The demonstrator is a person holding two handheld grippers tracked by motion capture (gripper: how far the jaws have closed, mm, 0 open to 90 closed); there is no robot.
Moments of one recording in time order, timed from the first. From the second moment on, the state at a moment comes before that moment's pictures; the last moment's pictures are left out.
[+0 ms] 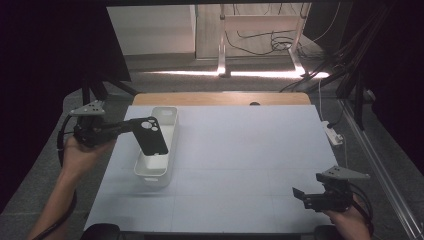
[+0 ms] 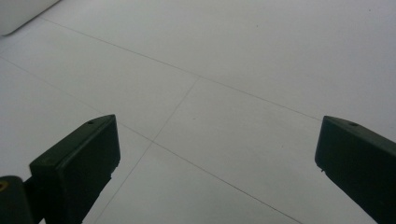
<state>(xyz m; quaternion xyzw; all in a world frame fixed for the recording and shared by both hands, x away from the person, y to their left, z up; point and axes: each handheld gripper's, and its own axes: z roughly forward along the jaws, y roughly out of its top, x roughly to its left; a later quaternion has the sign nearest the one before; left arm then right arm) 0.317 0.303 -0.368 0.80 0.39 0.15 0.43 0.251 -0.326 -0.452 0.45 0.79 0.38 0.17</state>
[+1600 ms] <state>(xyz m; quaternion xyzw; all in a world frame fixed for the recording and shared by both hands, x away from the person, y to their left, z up) 0.382 0.295 -0.396 0.80 0.40 0.18 0.41 0.252 -0.328 -0.453 0.45 0.79 0.39 0.16</state>
